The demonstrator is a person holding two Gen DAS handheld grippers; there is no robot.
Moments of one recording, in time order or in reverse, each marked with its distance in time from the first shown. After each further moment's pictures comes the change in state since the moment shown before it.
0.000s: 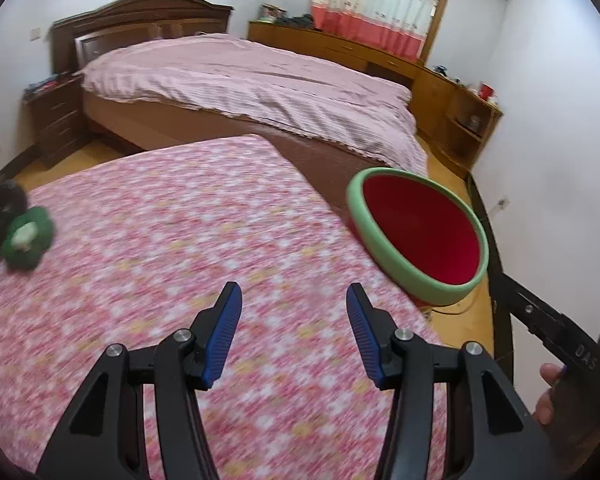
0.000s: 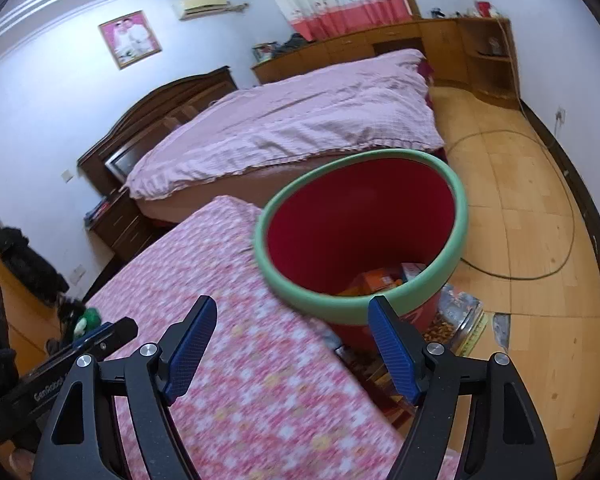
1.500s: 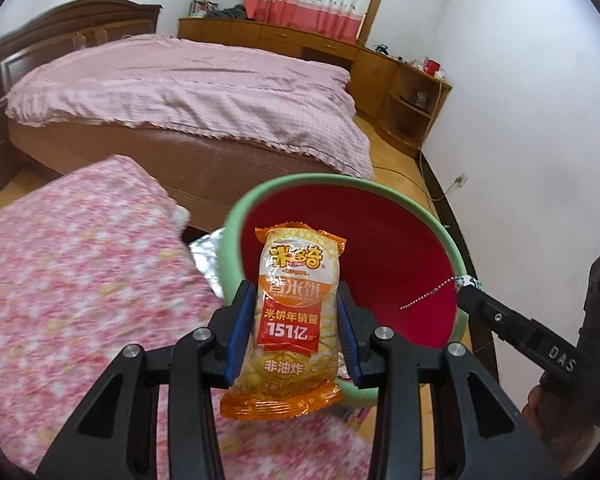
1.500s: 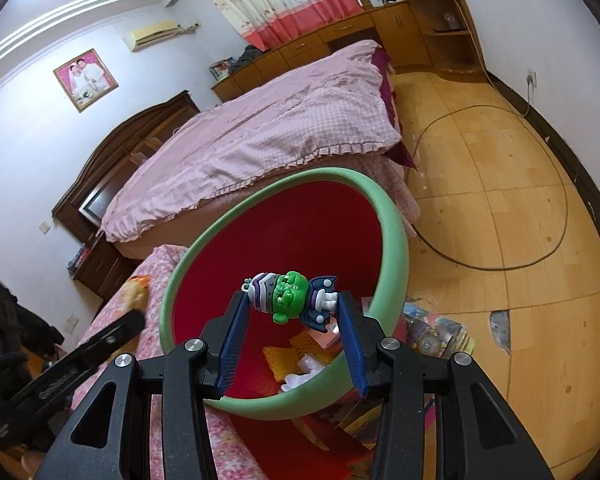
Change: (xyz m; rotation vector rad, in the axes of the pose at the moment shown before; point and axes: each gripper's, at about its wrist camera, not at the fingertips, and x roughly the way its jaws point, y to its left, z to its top) left arm 0.153 -0.109 0.059 0.136 0.047 -0.206; right arm 0.063 -0.111 0.046 0.193 -0.027 -0.043
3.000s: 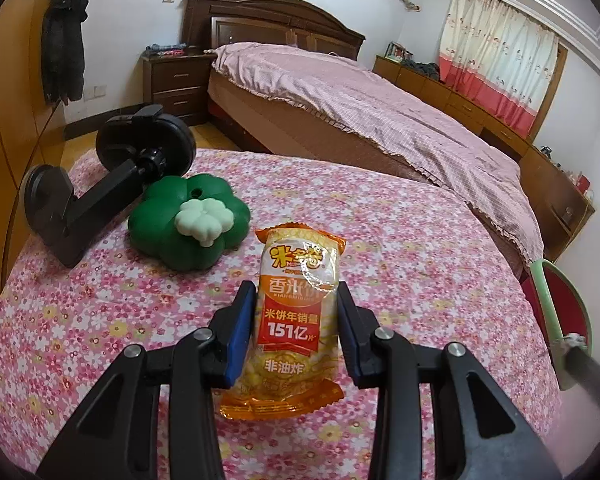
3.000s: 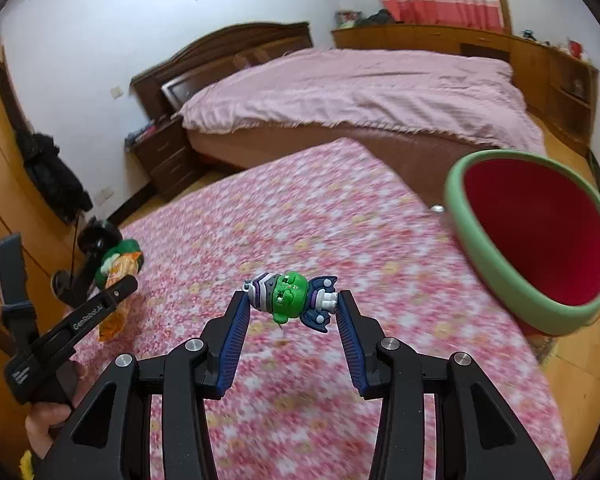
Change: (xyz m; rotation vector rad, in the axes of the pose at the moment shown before) left arm -0.174 0.261 -0.109 -0.428 -0.190 0.478; right arm 0.011 0.239 -0.120 -0.408 0.143 0.121
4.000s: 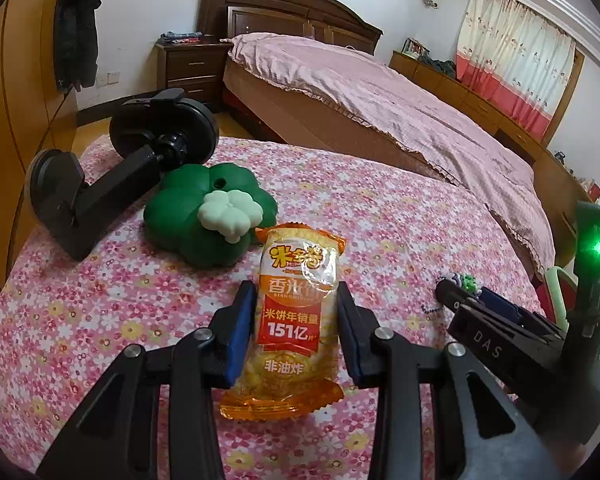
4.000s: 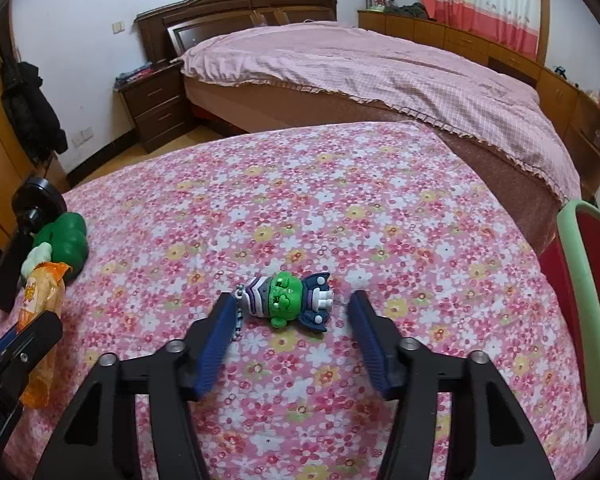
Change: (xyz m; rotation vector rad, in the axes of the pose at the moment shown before) left arm 0.012 0.015 0.004 -0.045 0.038 0.041; right arm 0.155 0.079 0.024 -0.203 0.134 -0.106
